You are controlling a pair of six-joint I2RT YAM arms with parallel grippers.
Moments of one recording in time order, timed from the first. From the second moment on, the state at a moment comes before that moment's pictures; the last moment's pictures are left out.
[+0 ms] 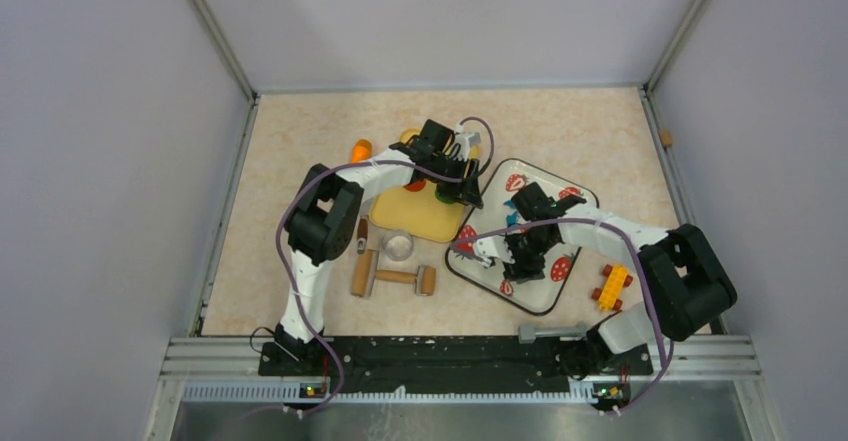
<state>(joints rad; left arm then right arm) -0.59 2.14 1.56 -0.32 0.61 -0.29 0.53 1.47 0.78 -0.72 -0.45 -1.27</state>
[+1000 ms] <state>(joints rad) -0.59 2.14 1.55 -0.31 0.61 -0.31 0.56 1.37 0.88 -0.93 -0.43 -1.20</state>
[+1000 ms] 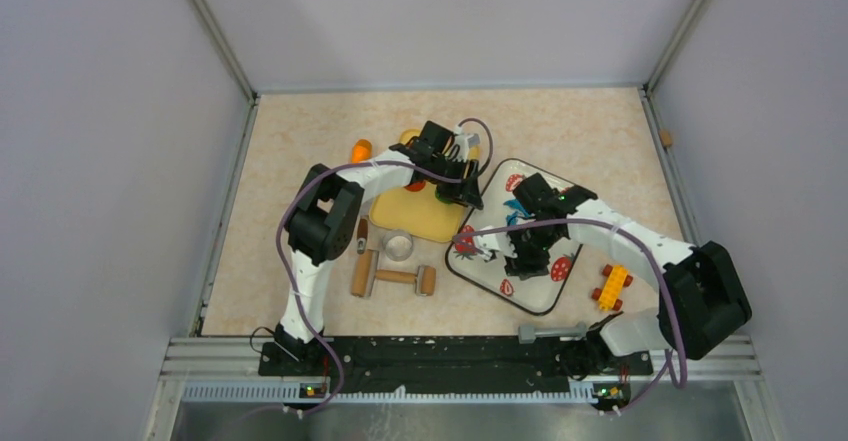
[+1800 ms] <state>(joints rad) -0.59 2.14 1.52 -0.30 0.62 -0.32 0.56 1.53 0.89 -0.79 -0.41 -1.18</state>
